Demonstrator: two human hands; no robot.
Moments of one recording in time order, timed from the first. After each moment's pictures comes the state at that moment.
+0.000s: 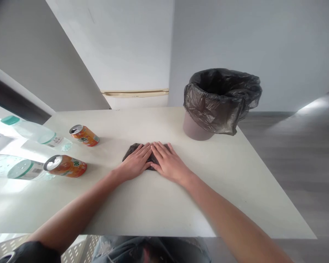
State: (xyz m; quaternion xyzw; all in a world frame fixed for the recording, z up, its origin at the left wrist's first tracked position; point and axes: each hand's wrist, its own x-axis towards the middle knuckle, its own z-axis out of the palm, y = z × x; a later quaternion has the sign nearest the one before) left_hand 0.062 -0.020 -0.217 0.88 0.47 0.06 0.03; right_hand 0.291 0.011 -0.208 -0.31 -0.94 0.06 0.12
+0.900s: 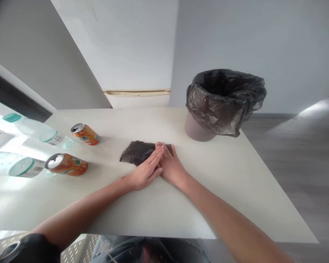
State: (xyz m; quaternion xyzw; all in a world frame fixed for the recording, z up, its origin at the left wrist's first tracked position) left_hand 0.105 -0.044 -0.207 0.87 0.43 0.20 0.17; right_hand 0.284 0.003 -0.222 -0.38 -0.92 0.07 0.05
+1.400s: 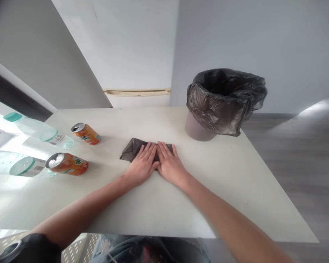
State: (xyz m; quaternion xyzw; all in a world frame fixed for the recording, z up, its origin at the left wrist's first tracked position) left_hand 0.093 -0.034 -0.228 0.83 0.53 0.15 0.02; right_hand 0.281 0.003 -0.225 -0.39 -0.92 0.06 0.08
